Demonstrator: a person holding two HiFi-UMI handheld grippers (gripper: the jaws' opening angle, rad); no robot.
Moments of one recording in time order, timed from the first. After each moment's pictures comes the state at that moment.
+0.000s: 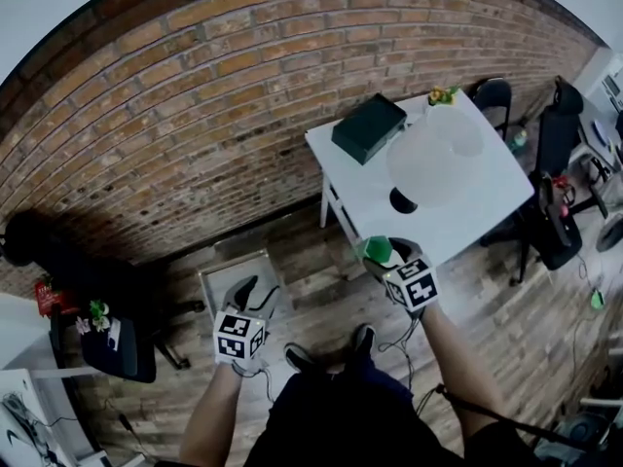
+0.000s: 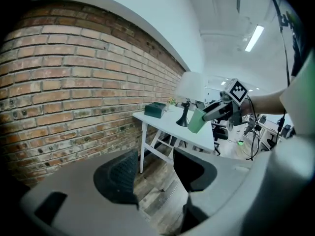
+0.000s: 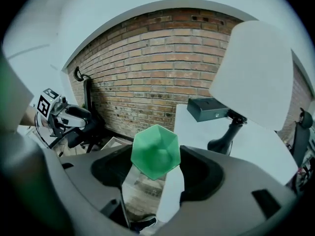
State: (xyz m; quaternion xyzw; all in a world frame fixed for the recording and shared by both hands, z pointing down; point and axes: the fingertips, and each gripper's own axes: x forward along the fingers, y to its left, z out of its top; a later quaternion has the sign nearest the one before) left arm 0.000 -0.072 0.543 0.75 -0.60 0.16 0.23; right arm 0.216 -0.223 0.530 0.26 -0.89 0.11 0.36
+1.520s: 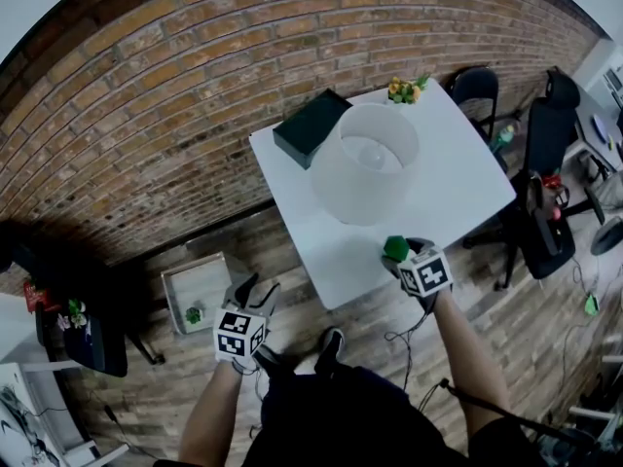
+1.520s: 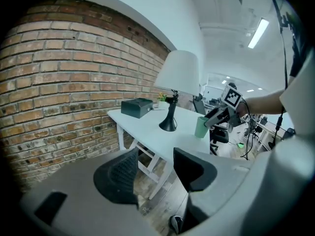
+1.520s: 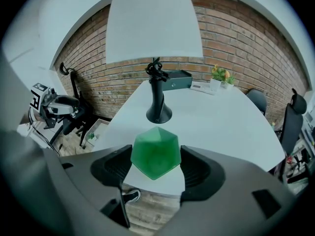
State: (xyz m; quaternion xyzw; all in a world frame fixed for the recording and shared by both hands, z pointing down) left arm 0.181 -0.193 0.566 0.75 -0.59 0.16 0.24; right arm 0.445 -0.359 0.585 0.27 -0.84 0.17 0.43
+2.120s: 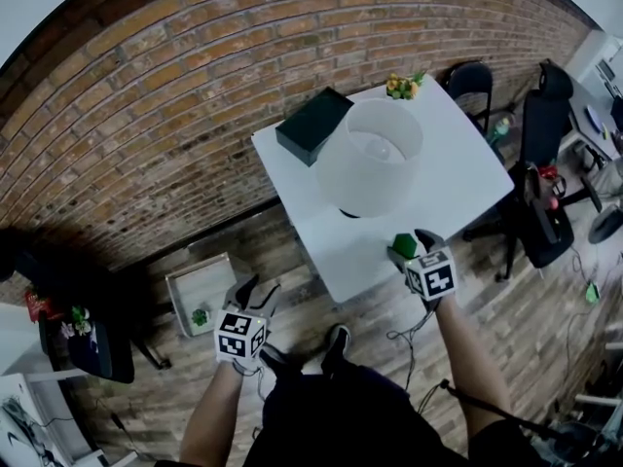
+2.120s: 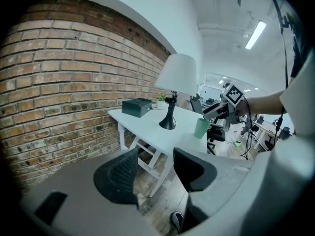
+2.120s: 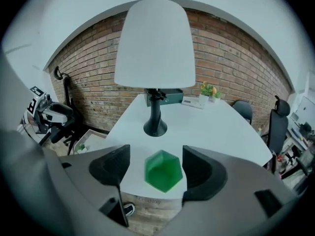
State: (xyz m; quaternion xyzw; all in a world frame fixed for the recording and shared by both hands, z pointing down) left arm 0.164 -0.171 0.562 0.76 -0.58 0.16 0.24; right arm 0.441 -0.349 0.551 0.34 -0.85 0.13 0.38
